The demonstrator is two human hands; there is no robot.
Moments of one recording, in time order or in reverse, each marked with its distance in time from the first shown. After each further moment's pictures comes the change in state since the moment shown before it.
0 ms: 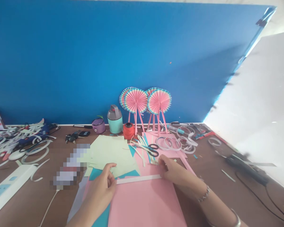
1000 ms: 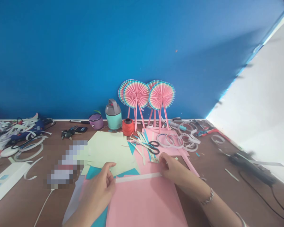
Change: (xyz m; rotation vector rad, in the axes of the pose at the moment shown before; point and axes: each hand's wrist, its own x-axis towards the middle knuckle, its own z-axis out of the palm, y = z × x) left_hand 0.000 0.003 0.004 0.105 0.011 -0.034; right_hand 0.003 -0.006 0.003 -0.024 0.025 0.058
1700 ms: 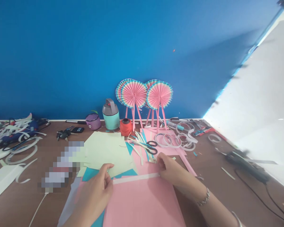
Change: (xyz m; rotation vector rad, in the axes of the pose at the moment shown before) left_hand 0.000 0.006 -0.003 0.085 -0.039 -0.038; right_hand -0.002 -0.006 0.002 -0.020 0.001 0.057
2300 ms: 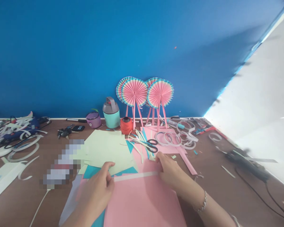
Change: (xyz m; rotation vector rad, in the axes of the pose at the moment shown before) left_hand 0.003 -0.003 0.000 0.078 -0.107 -0.037; right_hand -0.006 -0.008 0.013 -0.220 0.109 -0.077
